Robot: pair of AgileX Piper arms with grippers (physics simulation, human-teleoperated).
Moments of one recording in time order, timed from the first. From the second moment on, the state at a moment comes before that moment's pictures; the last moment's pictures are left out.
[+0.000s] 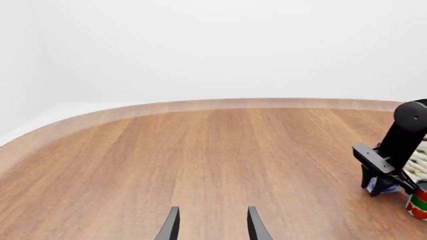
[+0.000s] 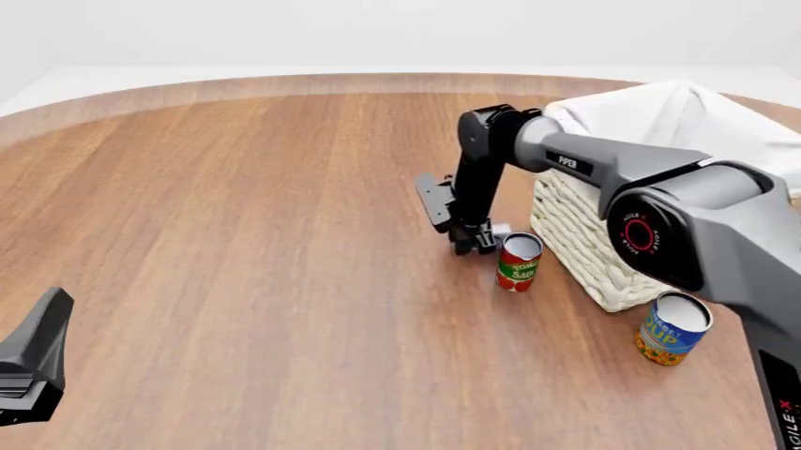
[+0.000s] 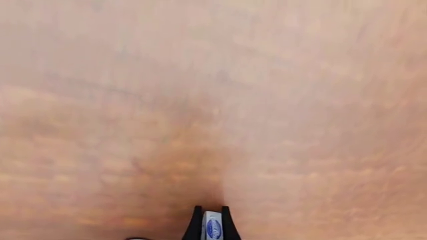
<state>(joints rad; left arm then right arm) 0.00 0.01 0.00 0.00 0.00 0.41 2.39 -1.98 1.09 -1.46</state>
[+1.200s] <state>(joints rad) 0.00 0.01 0.00 0.00 0.00 0.44 2.30 -1.92 0.99 -1.52</state>
